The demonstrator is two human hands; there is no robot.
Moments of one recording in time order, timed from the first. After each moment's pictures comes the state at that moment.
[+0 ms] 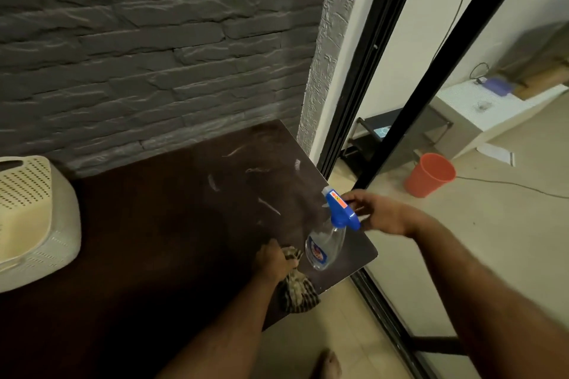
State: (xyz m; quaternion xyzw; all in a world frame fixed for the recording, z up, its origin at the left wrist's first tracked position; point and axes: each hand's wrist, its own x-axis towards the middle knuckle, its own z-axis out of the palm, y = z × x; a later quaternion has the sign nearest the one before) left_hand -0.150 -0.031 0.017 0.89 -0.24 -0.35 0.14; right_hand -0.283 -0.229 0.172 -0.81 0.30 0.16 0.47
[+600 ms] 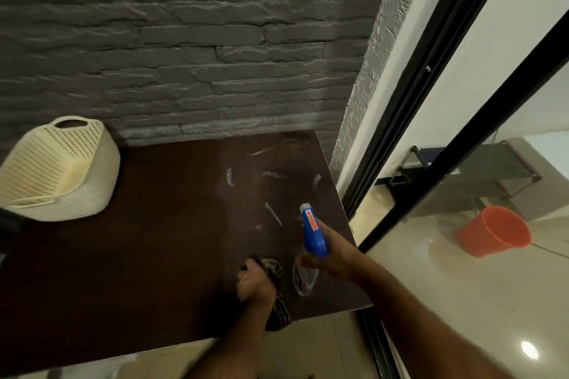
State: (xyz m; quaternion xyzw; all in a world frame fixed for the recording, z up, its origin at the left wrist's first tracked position) left_hand -0.202 -0.060 -0.001 0.94 0.04 -0.28 0.16; right_hand -0.251 -0.230 0.112 -0.80 0.12 0.16 0.57
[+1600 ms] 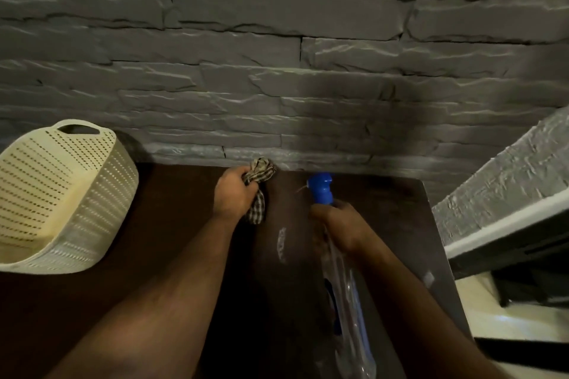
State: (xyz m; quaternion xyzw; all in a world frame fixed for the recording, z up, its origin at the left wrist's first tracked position) left_hand 0.235 -0.046 -0.035 0.94 0.01 -0.04 0.35; right_hand 0.099 -0.229 0.047 -0.68 0.26 0.17 0.67
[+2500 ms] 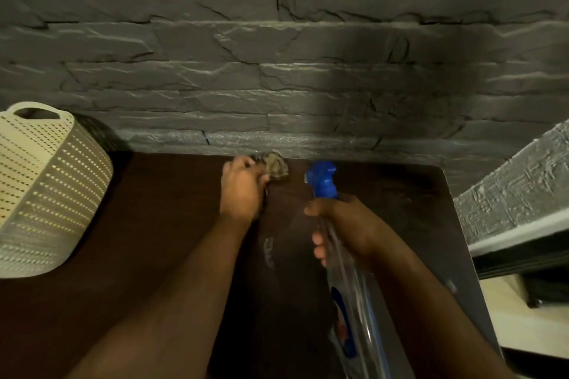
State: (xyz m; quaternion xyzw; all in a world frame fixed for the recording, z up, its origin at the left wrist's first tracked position) left_hand 0.233 -0.086 -0.093 0.96 -0.07 0.02 0.26; right_hand 0.101 -0.255 0.030 -0.62 0.24 0.23 0.71
